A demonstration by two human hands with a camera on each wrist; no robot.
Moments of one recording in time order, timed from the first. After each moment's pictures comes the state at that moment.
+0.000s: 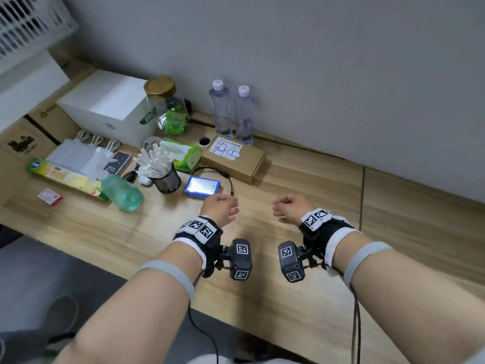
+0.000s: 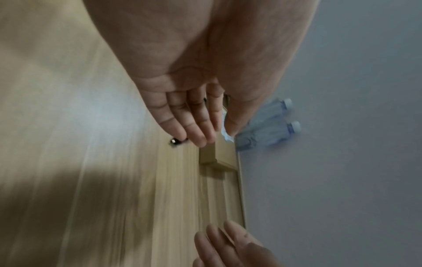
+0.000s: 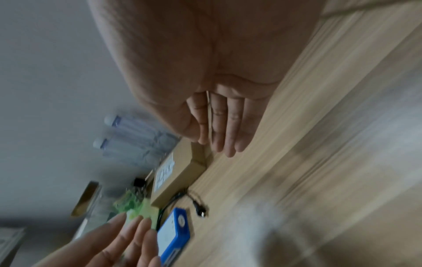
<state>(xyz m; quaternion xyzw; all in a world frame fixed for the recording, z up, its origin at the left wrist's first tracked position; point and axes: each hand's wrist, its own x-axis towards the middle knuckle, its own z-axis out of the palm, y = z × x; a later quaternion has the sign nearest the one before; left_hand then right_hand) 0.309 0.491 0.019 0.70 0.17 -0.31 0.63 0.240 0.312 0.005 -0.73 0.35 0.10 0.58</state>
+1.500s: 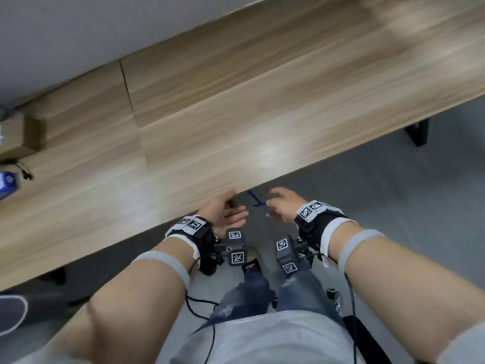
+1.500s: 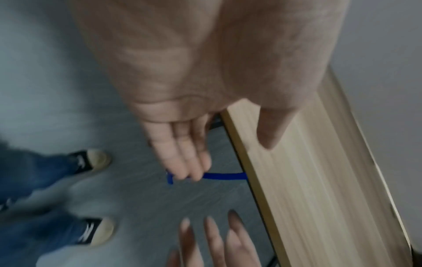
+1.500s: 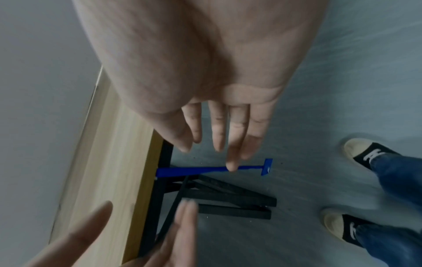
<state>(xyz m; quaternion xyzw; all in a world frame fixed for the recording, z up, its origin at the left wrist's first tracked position) -0.201 0.265 -0.090 0.66 0.16 -0.63 0.38 -0.355 0.169 -0.132 -0.46 0.54 0.06 0.70</state>
